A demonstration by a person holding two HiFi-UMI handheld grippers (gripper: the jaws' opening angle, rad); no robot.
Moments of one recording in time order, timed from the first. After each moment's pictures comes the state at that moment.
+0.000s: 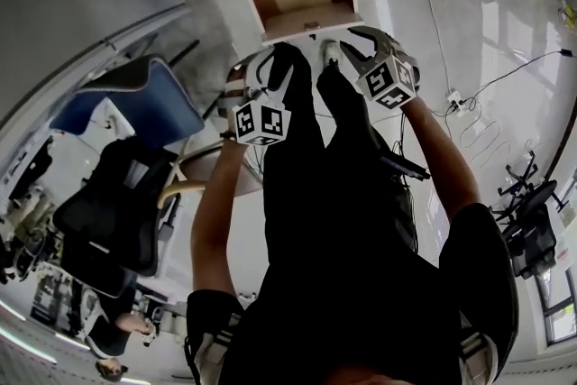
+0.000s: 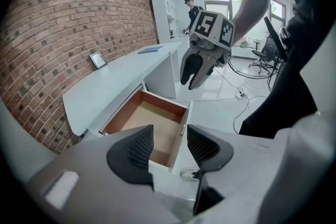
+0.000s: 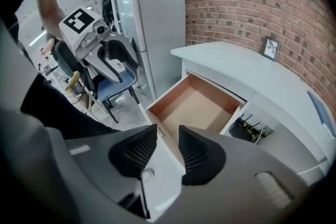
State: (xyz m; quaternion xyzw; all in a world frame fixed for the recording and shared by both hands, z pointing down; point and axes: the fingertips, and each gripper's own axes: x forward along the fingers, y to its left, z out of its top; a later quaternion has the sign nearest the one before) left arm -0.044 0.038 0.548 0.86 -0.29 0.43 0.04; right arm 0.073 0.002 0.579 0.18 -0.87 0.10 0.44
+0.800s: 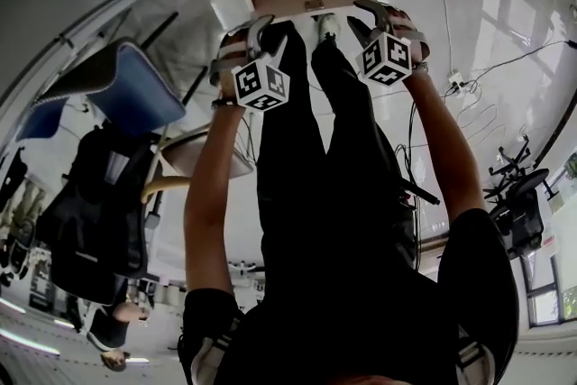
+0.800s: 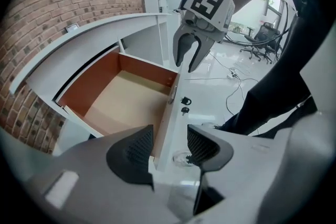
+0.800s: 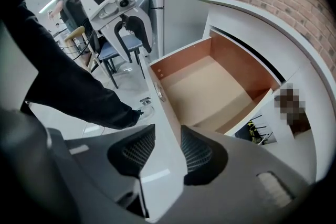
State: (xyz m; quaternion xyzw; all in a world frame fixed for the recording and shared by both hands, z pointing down) left arm -0.041 0.044 0.695 0.83 -0.22 0.51 0.07; right arm 0.094 0.011 0.710 0.10 -0.82 0.02 0.56
